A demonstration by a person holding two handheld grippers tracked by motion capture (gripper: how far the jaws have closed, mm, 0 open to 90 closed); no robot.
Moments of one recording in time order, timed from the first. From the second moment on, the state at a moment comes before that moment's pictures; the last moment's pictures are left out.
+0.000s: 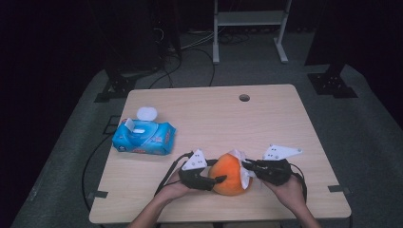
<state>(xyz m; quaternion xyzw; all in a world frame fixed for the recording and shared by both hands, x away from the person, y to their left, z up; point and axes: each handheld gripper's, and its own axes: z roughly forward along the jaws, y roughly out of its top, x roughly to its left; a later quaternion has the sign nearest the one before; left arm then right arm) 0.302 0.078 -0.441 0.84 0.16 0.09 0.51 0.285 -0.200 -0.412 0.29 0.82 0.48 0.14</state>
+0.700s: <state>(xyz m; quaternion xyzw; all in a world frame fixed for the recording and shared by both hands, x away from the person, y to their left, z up) 0.307 0.089 -0.447 0.84 0.17 0.08 0.51 0.296 -0.208 -0.422 0.33 0.82 0.45 0.11</state>
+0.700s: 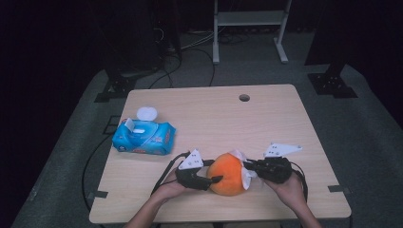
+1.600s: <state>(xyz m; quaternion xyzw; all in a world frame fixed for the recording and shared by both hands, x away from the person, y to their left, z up) 0.309 0.088 -0.440 0.84 0.17 0.05 0.52 0.294 -0.202 -0.414 0.31 0.83 0.45 0.11</state>
